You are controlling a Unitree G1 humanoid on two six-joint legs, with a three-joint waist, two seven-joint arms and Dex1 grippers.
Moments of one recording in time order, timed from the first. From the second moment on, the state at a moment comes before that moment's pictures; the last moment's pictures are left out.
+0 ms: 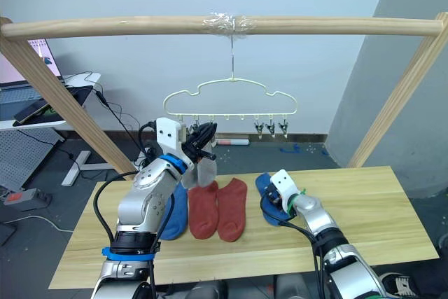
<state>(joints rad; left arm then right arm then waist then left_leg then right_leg) -0.38 0.16 0.09 0.01 -0.33 0.32 -0.40 -0.43 -0.19 0.26 0.72 -0.06 0.18 0.43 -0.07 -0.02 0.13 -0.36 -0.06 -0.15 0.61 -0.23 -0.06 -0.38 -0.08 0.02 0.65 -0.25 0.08</state>
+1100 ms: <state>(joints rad) -0.49 0.09 0.45 0.07 -1.18 1.03 -0.11 -0.14 -0.22 0.23 -0.46 0.12 0.67 0.45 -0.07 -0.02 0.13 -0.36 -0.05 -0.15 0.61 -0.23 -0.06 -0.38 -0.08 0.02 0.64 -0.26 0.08</state>
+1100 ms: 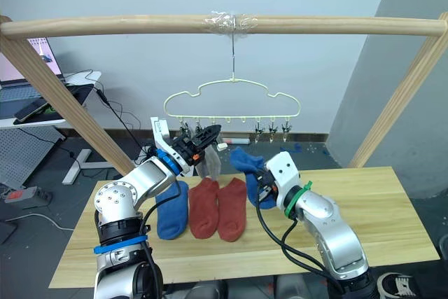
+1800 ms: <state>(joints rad) -0.49 0.09 0.44 0.08 -1.23 1.01 -0.09 -0.22 -0.17 0.26 -0.43 0.15 0.69 0.44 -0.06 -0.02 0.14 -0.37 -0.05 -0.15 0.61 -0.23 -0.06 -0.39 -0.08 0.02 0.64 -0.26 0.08</state>
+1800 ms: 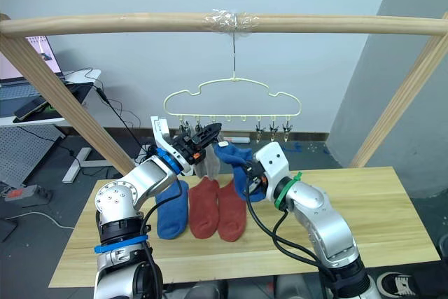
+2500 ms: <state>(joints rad) -0.35 0.32 0.32 -0.11 -1.11 0.98 -0.14 -0.25 -0.14 0.26 -0.32 0.17 0.66 0.43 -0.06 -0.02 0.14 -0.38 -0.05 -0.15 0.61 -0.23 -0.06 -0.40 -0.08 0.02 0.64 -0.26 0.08</state>
